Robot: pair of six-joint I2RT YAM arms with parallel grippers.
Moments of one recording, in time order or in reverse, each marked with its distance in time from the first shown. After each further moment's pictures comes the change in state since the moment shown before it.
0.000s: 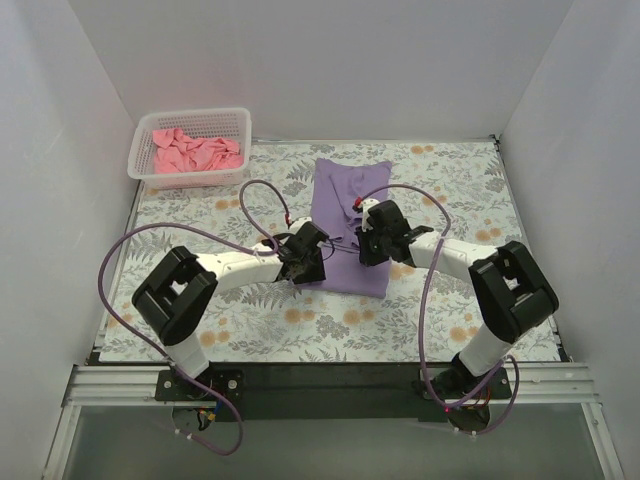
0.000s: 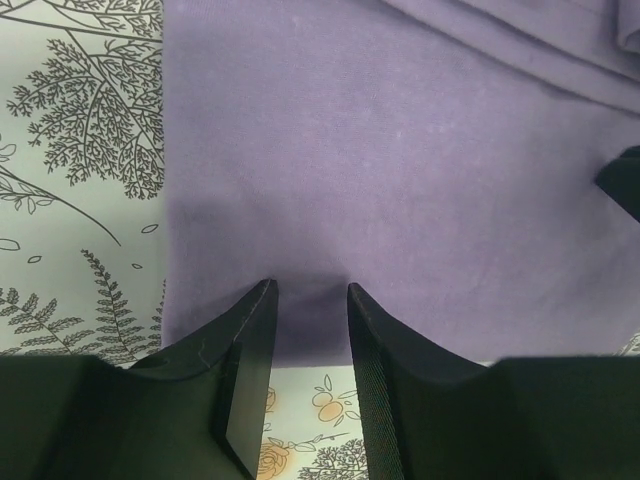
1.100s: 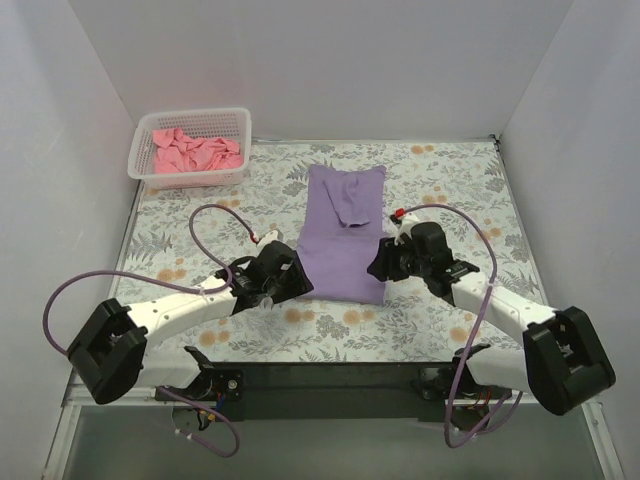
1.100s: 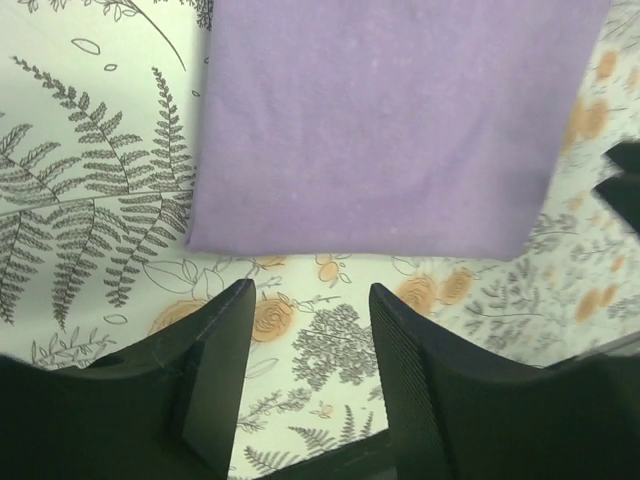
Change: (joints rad) left arm -0.006 -0.407 -0.297 0.029 0.053 -0.163; right arm -0.089 -0.362 -0.301 0.169 -0.151 0.125
